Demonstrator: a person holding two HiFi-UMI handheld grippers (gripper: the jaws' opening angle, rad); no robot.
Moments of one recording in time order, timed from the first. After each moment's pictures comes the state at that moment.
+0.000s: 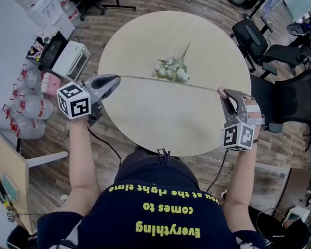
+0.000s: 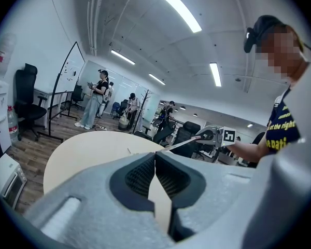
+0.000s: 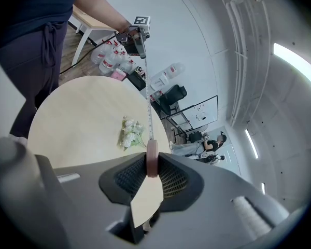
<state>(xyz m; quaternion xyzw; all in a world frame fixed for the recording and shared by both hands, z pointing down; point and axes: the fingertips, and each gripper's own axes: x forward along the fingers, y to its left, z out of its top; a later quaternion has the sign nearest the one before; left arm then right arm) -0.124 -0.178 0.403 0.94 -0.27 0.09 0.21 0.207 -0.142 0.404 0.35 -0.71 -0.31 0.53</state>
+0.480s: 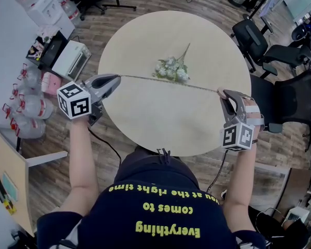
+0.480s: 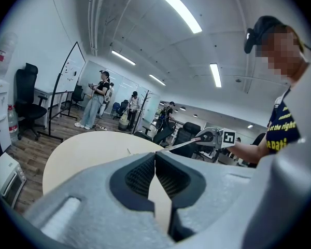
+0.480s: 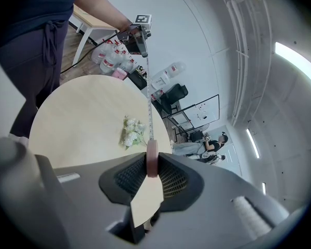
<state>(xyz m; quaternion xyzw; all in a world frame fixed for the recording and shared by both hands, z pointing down) -0.123 -0.178 0.401 0.93 -0.27 0.09 0.21 0.208 -0.141 0.409 0.35 -0.70 -0.31 0.54</state>
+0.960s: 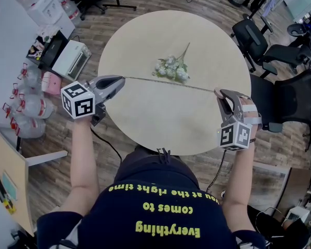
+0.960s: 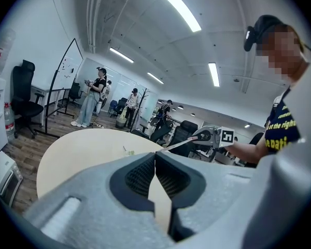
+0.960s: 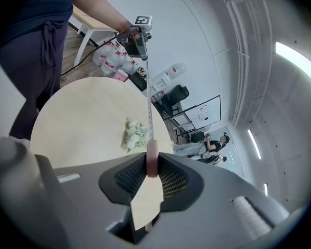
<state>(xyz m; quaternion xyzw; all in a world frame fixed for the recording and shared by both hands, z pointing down) -0.109 -0.173 0.407 0.94 -0.25 0.09 0.22 0.197 -0.140 0.413 0.34 -0.71 -0.30 0.53</state>
